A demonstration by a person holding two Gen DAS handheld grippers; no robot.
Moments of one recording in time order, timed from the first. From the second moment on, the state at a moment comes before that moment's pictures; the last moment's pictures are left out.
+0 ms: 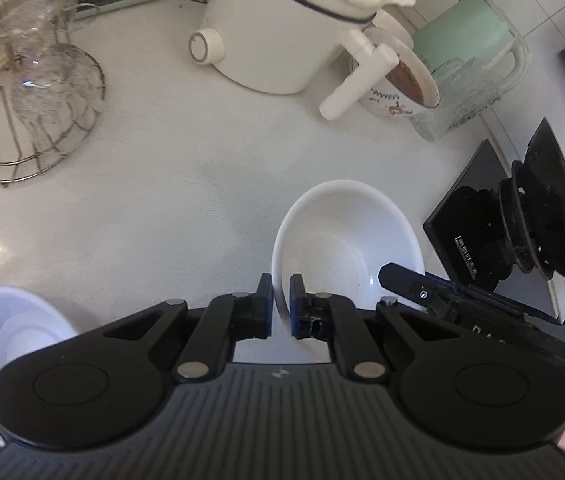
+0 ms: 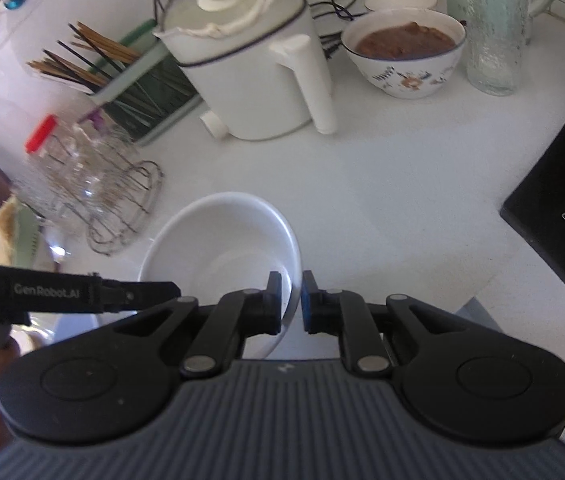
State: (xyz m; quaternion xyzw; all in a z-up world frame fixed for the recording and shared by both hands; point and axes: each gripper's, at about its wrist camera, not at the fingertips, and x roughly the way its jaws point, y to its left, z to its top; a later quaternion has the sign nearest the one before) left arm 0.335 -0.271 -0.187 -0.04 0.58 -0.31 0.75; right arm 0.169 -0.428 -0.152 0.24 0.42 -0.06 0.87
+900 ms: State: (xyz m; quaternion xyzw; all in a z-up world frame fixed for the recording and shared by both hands) left arm 0.318 -0.182 -0.128 -0.07 0.57 -0.27 0.77; right arm 0.177 -0.372 -0.102 0.25 0.42 -0.01 0.87
